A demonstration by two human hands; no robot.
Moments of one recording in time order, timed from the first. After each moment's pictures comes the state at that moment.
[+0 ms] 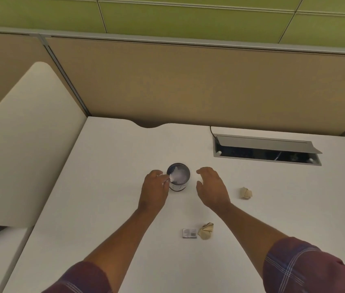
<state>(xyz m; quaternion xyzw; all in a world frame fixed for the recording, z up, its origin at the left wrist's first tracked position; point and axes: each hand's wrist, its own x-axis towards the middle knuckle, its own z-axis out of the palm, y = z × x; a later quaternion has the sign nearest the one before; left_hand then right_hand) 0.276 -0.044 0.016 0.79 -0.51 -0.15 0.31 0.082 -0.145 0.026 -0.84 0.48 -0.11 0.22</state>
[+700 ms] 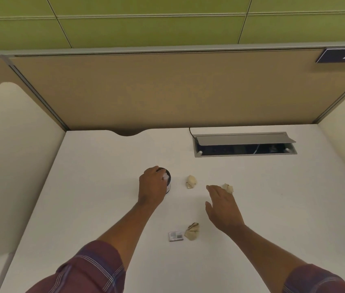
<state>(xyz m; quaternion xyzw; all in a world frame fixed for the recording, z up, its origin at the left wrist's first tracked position) 0.242 -0.101 0.025 0.79 -0.58 -0.10 0.16 -0.026 -0.121 0.009 -0.84 0.51 -0.06 0.15</state>
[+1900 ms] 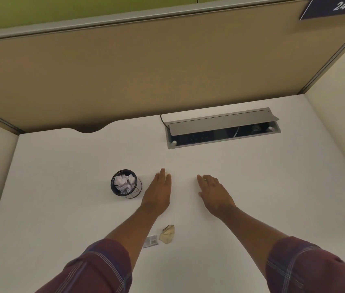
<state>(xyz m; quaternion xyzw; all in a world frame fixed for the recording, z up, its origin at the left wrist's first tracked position) 0.138 -0.150 -0.045 0.69 -0.69 -0.20 -0.09 -0.088 -0.196 -0.044 -0.83 0.51 0.08 0.22</state>
